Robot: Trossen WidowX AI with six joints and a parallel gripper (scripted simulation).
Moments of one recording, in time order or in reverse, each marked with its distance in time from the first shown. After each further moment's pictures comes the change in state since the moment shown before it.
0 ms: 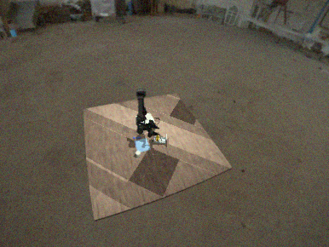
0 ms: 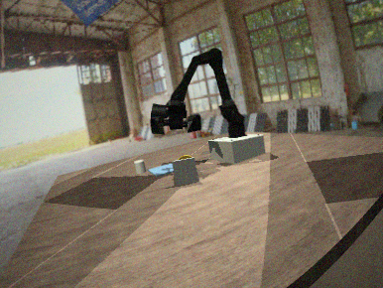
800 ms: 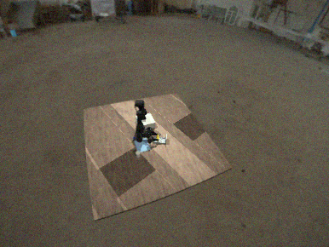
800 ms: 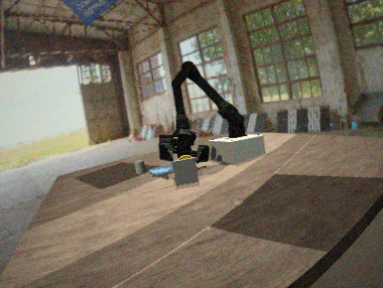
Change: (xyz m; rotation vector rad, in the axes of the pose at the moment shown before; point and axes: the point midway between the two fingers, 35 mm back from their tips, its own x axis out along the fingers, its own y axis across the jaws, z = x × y) arm 0.031 0.025 -0.101 -0.134 -0.103 0.004
